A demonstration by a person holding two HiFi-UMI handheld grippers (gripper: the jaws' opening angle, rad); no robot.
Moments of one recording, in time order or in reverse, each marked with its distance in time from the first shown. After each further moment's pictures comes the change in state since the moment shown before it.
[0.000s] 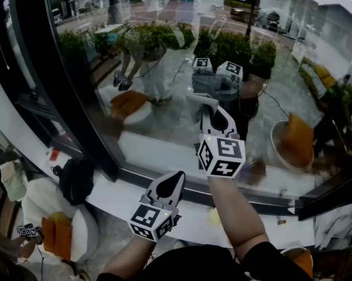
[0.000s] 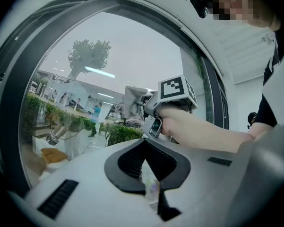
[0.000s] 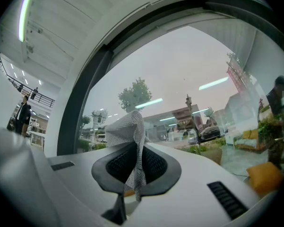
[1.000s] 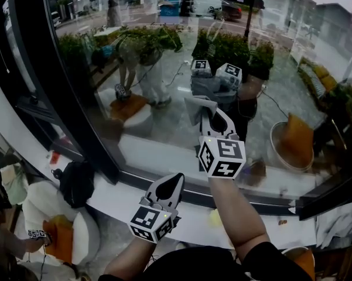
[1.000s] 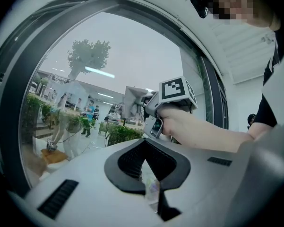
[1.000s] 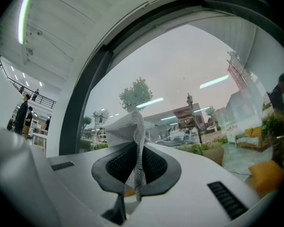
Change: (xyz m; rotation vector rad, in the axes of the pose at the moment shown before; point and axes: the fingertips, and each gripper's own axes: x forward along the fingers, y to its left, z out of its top) left arm -0.002 0.000 -0.009 0.007 0.004 -0.016; right arm -0.001 -0.001 -0.002 0.015 0.005 0.018
